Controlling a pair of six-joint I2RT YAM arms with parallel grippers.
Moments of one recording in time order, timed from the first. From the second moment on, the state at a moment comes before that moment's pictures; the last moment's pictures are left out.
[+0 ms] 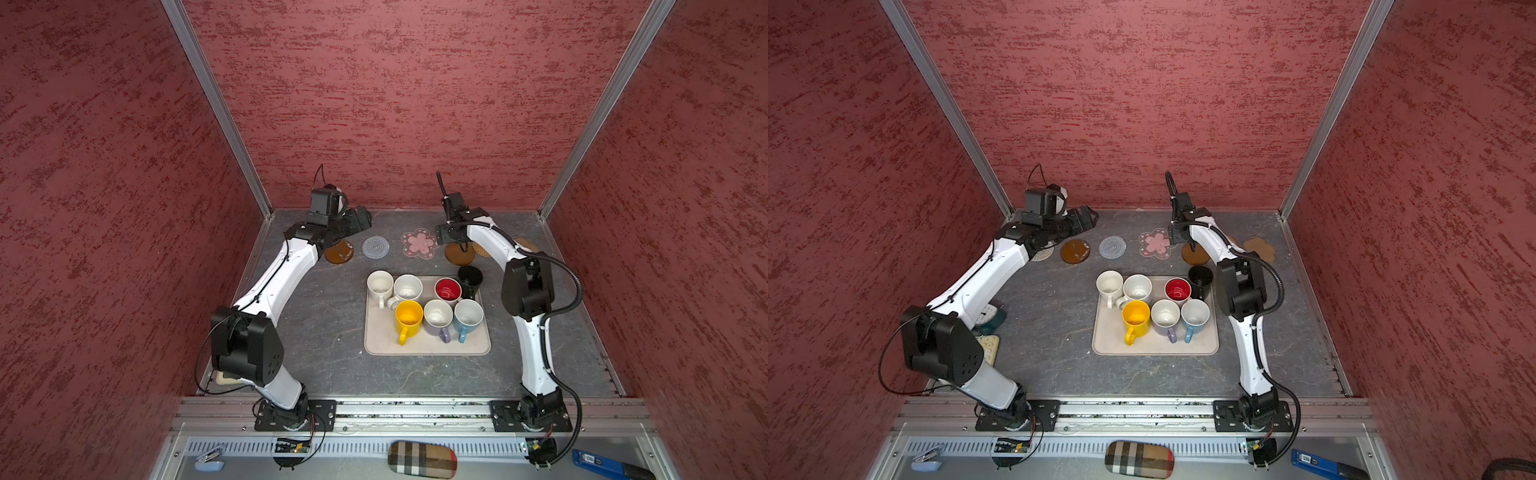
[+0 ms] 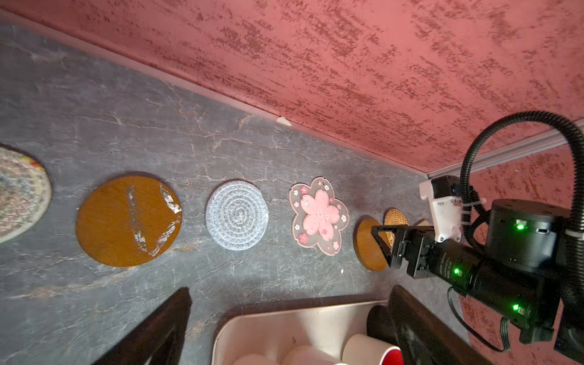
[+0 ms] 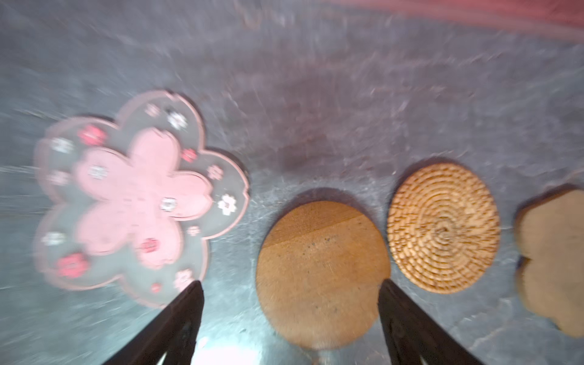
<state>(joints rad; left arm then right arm) -0.25 1.56 1.49 -0.53 0.15 -0.53 0.31 2.22 2.00 -0.78 0.21 0.19</state>
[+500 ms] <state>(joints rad) -0.50 1.31 1.40 -0.97 0.06 -0.45 0.34 1.69 1.37 -0.45 0.06 0.32</state>
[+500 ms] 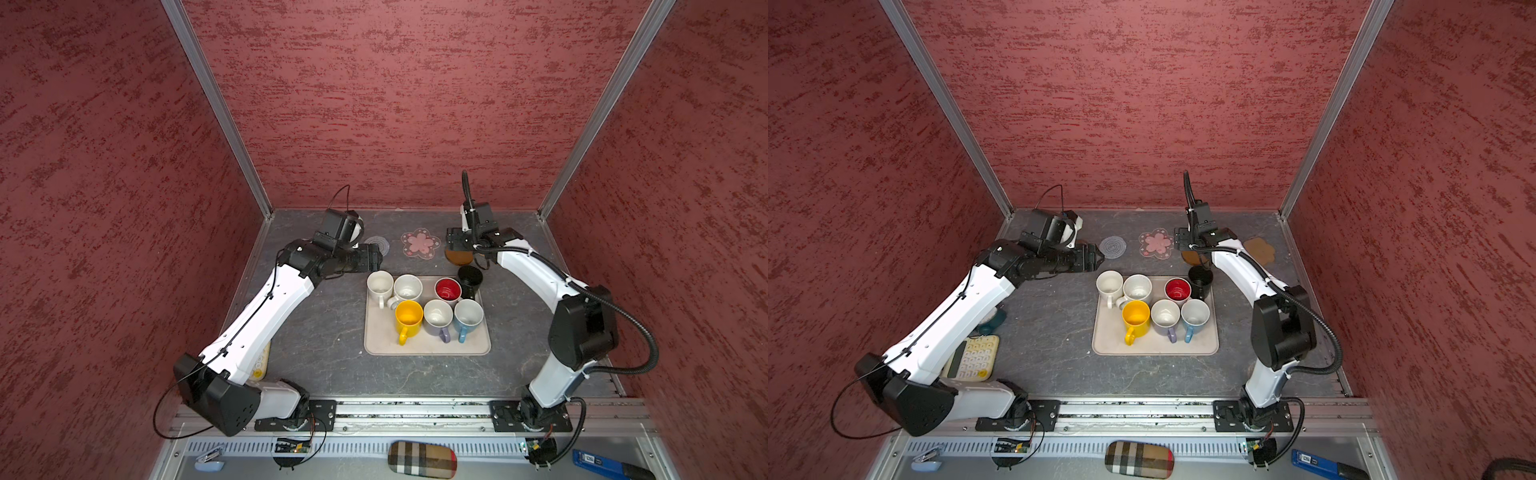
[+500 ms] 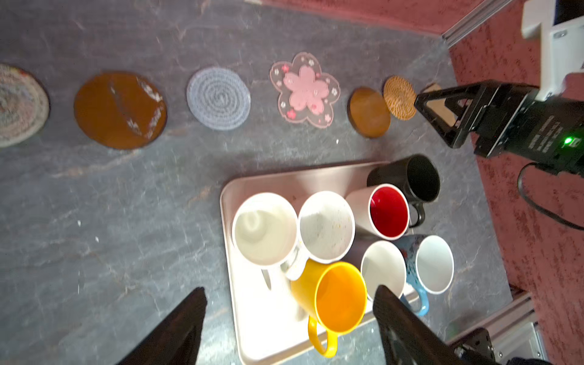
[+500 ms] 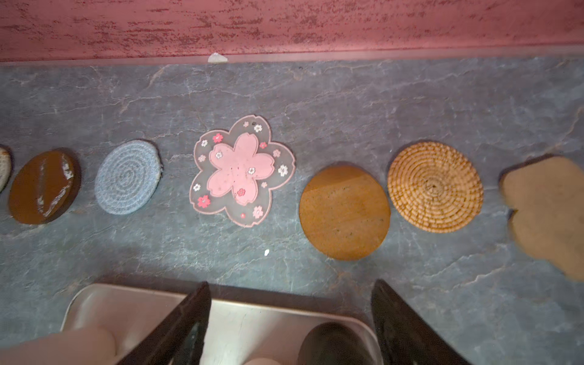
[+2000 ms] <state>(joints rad) -0.64 1.55 1.14 -0.83 -0.02 -0.65 0.37 1.30 0.85 -0.15 -0.02 0.50</state>
